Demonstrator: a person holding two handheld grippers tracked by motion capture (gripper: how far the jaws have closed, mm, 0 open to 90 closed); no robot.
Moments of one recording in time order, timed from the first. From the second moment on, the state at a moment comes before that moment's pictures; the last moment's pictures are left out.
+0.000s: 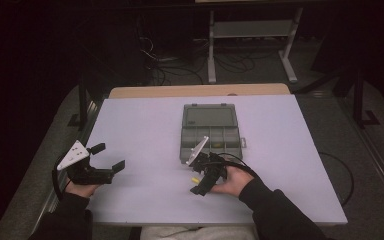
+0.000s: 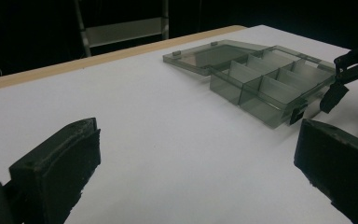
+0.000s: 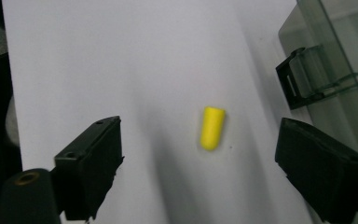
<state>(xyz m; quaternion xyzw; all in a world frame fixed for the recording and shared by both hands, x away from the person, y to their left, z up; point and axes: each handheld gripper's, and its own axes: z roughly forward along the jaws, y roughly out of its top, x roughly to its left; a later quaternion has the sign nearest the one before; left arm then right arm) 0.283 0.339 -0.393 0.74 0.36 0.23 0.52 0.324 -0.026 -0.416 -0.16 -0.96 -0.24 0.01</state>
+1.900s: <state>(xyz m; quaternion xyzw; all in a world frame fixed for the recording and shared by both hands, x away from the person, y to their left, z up) 0.283 0.338 -0.394 0.74 0.36 0.23 0.52 0.346 -0.060 -0.377 -0.21 -0.93 -0.30 -0.04</state>
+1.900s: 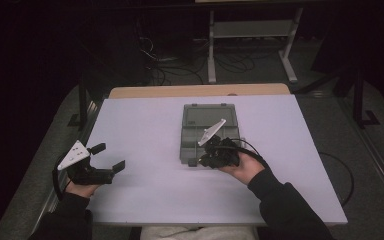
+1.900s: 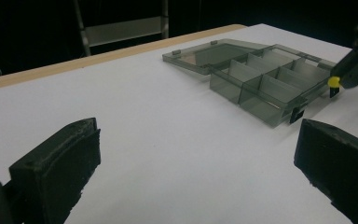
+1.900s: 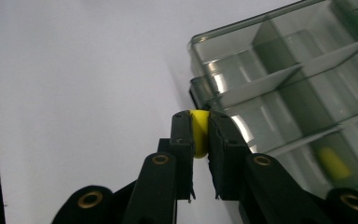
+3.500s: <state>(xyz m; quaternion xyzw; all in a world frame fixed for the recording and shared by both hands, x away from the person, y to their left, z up) 0.283 0.338 -0.393 0.74 0.36 0.23 0.52 0.441 -0.081 -0.370 -0.30 -0.91 -0.27 -0.07</state>
